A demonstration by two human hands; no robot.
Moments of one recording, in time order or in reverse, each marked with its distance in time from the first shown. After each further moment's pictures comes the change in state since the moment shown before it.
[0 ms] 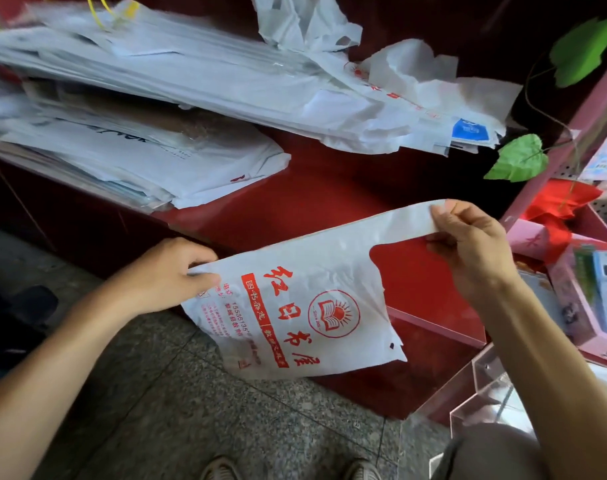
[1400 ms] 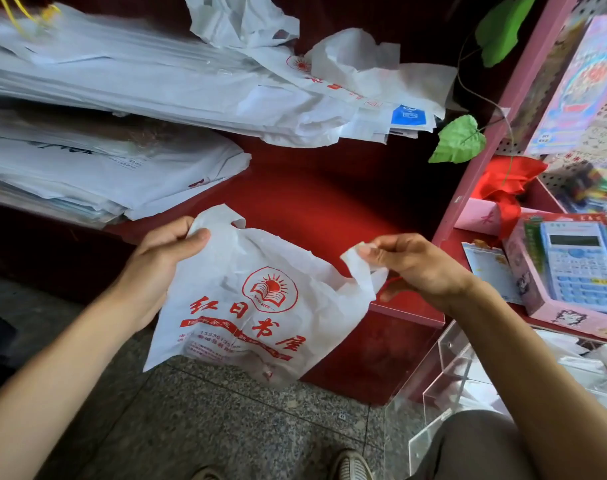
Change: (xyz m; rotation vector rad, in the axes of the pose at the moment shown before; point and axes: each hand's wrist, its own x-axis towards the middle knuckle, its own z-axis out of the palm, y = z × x) left_hand 0.014 0.081 0.030 -1.053 0.188 -0.074; right_hand -0.021 0.007 -0.029 -0.373 -0.498 0.244
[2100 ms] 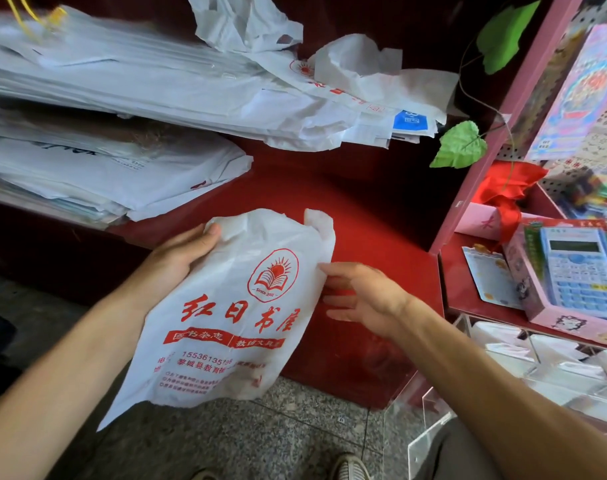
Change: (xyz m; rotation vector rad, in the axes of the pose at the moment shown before) left_hand -0.003 0.008 0.014 -0.065 0.027 -0.207; right_hand 0.024 0.014 0.068 0.390 0.115 0.411
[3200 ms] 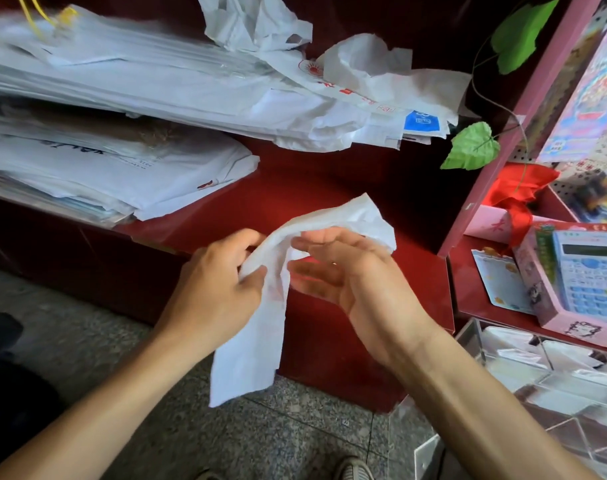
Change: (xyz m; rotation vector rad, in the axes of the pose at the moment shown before) left_hand -0.024 -0.009 0.031 0.938 0.130 0.494; right_hand -0.071 -0.026 0.046 0.240 -0.153 -0.470
